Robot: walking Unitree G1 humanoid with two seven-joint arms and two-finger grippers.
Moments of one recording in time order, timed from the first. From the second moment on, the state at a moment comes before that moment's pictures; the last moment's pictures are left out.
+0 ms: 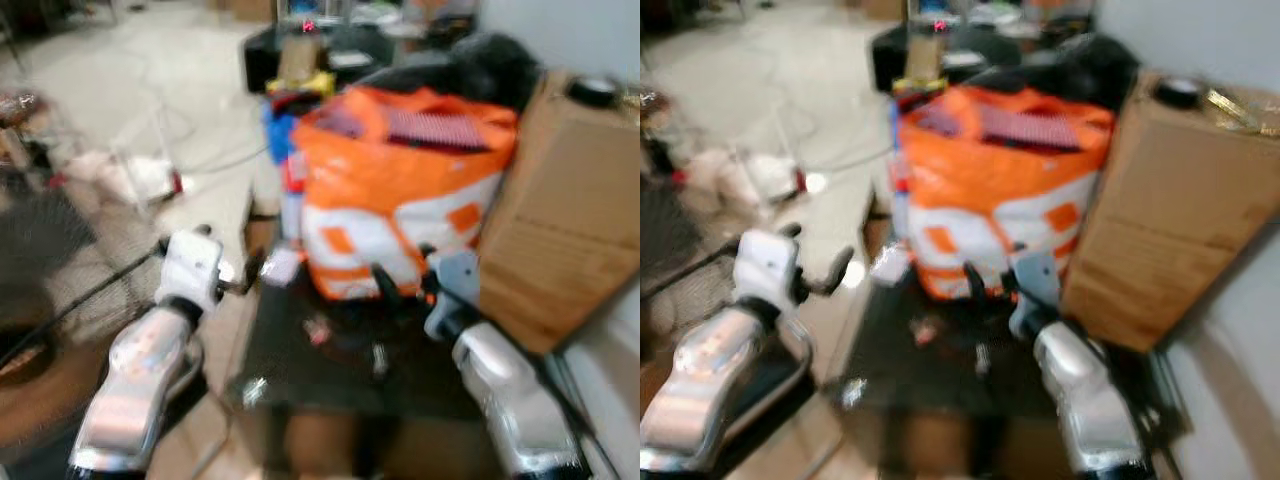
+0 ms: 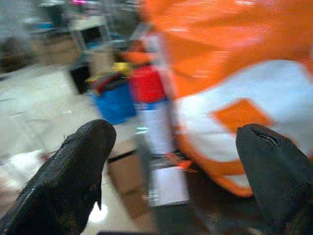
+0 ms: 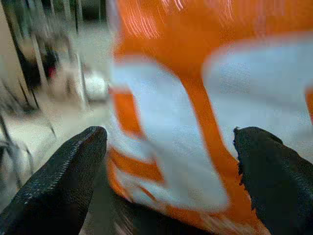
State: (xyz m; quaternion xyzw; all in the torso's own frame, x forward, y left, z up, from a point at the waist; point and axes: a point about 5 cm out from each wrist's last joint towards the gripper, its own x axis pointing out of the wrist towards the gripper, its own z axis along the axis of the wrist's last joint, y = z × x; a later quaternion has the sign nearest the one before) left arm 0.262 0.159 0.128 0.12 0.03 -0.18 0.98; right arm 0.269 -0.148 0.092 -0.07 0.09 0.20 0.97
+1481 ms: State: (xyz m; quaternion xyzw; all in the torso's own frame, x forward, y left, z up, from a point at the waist) left arm 0.189 0.149 0.074 0.10 0.26 -0.46 0.84; right arm 0.273 -0.143 -0.009 -0.50 0.34 0.48 0.64
